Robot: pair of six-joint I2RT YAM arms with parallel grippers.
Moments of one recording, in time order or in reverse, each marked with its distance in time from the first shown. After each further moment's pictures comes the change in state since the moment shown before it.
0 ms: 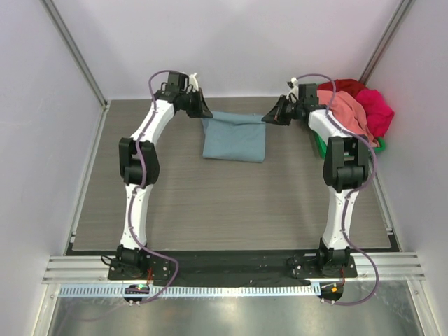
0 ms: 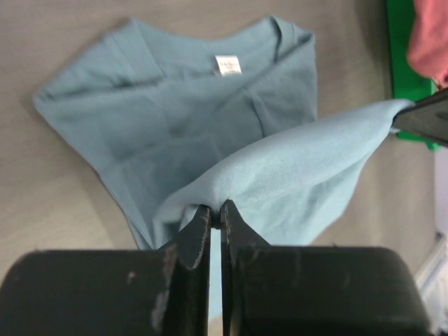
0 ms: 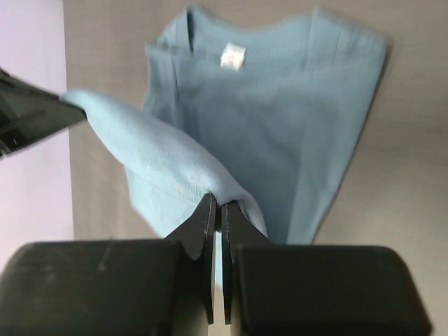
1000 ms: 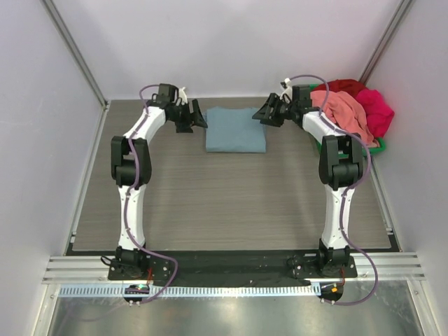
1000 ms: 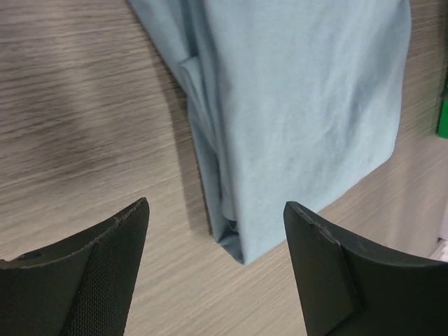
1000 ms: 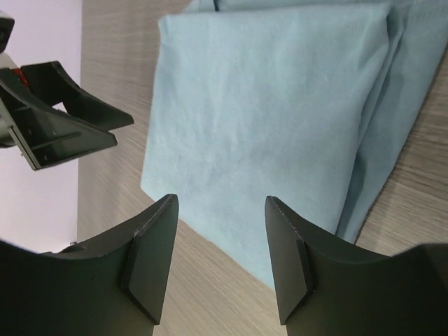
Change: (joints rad) left arm 0.062 -0.061 -0.232 0.049 -0.039 0.000; right arm 0.033 0.091 0.067 0.105 -0.040 0.027
